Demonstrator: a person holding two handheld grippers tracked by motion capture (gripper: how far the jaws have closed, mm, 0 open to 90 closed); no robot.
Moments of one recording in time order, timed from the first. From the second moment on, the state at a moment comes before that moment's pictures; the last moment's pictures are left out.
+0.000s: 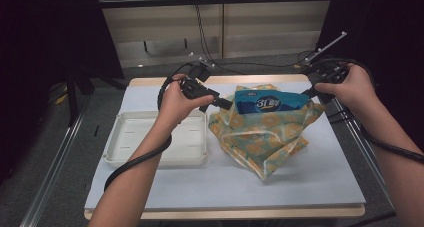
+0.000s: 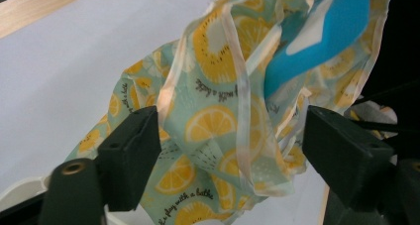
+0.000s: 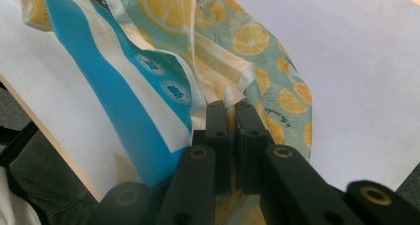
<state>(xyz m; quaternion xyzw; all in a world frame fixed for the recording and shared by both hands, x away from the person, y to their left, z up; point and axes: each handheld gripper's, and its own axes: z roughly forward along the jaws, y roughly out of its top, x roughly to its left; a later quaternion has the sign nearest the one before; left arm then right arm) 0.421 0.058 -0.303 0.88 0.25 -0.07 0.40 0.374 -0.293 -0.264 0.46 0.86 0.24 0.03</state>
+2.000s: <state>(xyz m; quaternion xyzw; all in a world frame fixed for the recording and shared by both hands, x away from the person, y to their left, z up) 0.431 0.058 -0.316 0.88 0.26 -0.05 0.38 0.367 -0.309 -0.283 0.47 0.85 0.24 0.02</state>
